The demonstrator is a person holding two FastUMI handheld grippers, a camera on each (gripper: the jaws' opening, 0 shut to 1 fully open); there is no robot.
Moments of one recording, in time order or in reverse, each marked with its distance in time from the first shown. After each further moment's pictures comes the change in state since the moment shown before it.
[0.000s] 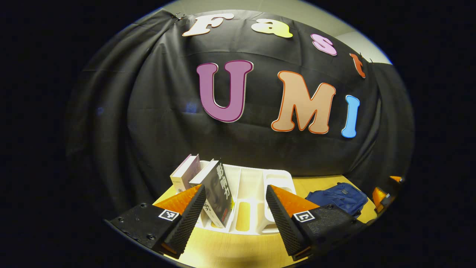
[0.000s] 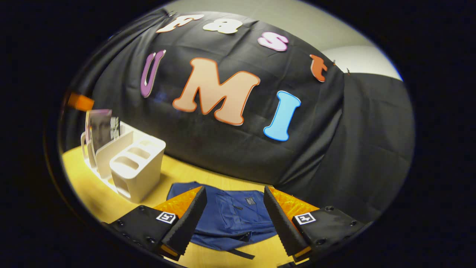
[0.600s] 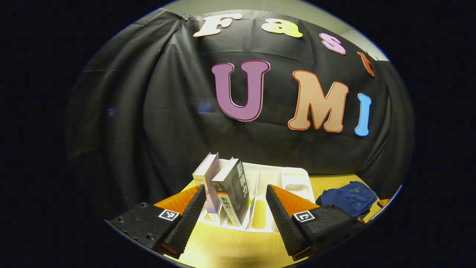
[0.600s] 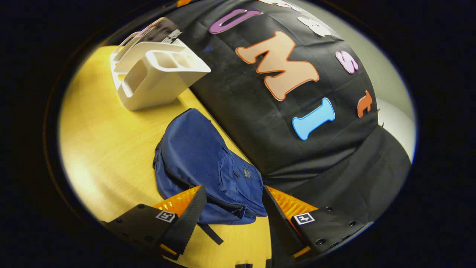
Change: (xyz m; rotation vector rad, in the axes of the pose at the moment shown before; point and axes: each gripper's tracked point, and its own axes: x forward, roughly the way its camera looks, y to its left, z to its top) left arm -0.012 0.036 -0.004 0.006 0.008 0.101; right arm 0.008 0.045 -0.124 -0.589 0.118 0.008
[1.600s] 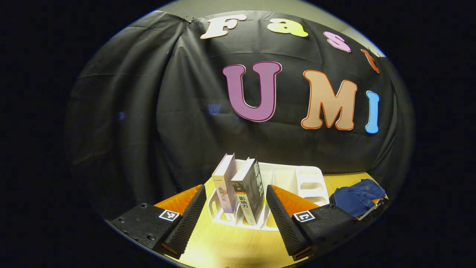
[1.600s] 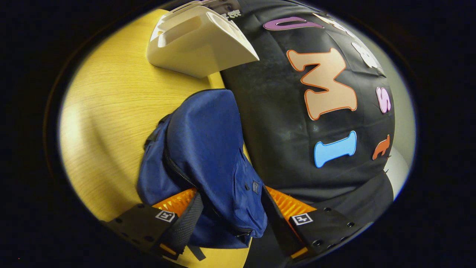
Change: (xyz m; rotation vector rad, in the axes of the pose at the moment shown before) left arm -0.006 0.028 0.001 0.030 -0.003 0.074; right arm 0.072 0.039 0.003 -0.287 -0.055 0.055
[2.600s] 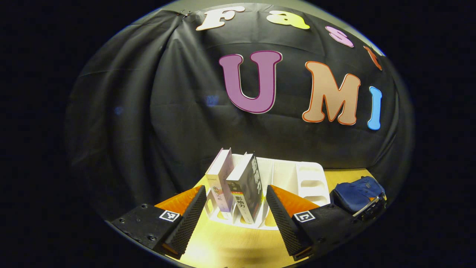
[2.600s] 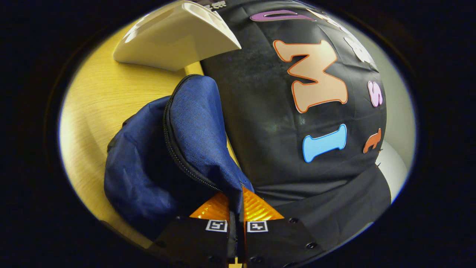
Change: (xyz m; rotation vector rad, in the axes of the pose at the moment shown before) left arm 0.026 -0.008 -0.004 -0.017 0.103 -0.026; right arm 0.024 -0.027 -0.002 0.053 0.069 -0.106
